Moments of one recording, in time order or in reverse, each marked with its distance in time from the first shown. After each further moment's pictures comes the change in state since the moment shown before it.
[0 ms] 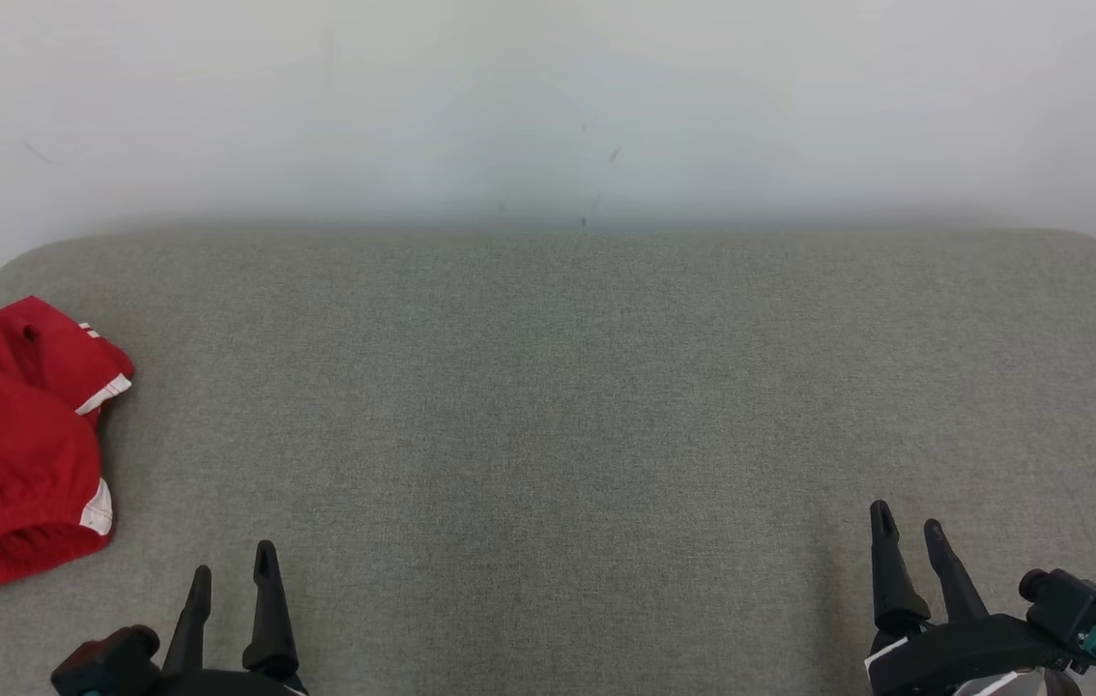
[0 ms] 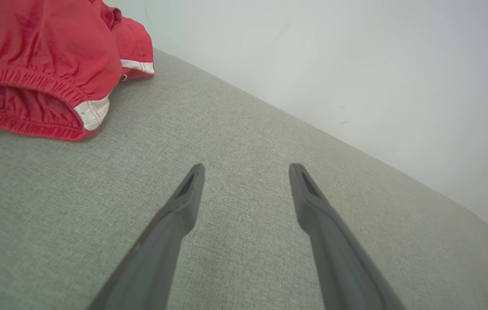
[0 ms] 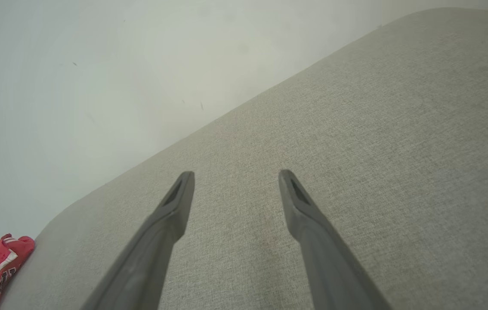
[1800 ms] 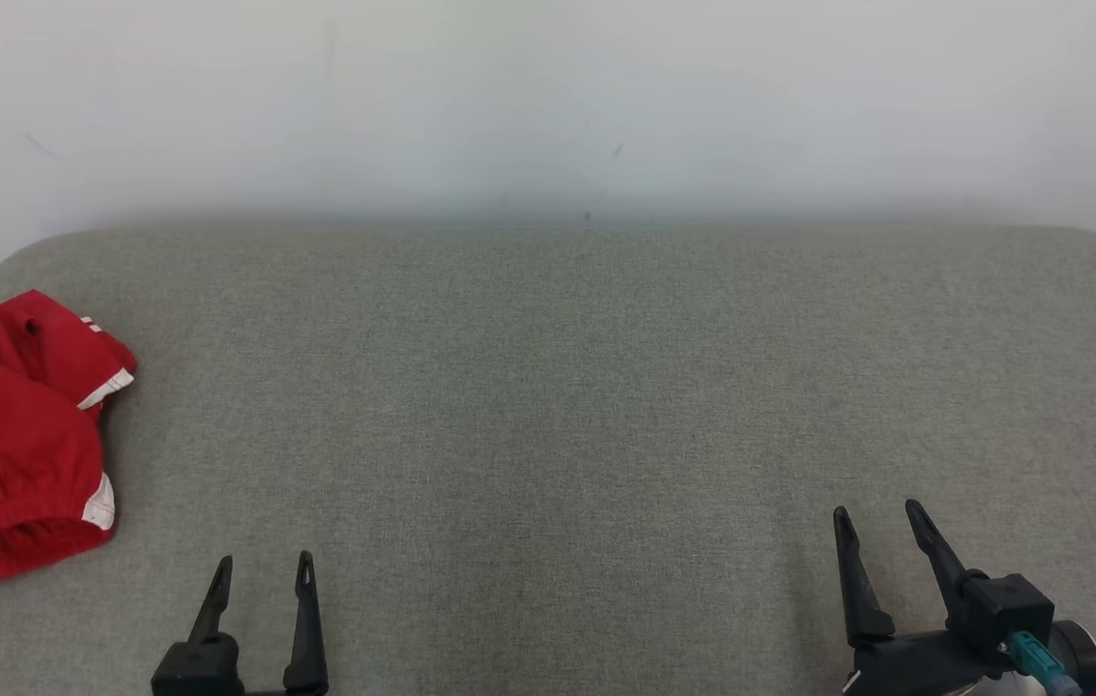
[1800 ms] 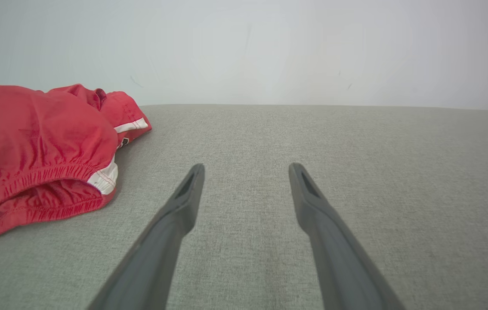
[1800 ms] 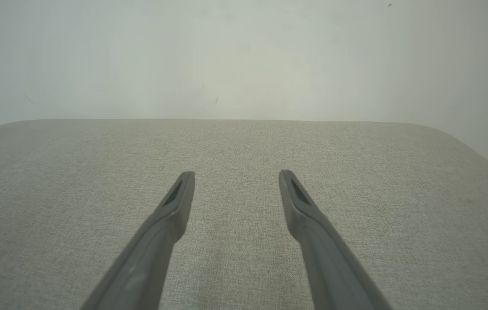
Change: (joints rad) left arm 0.012 0.004 -0.039 0.028 0.446 0.036 -0.113; right arm 0.007 -0.007 0.015 -0.002 -0.521 0.003 -0.110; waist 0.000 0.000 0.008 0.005
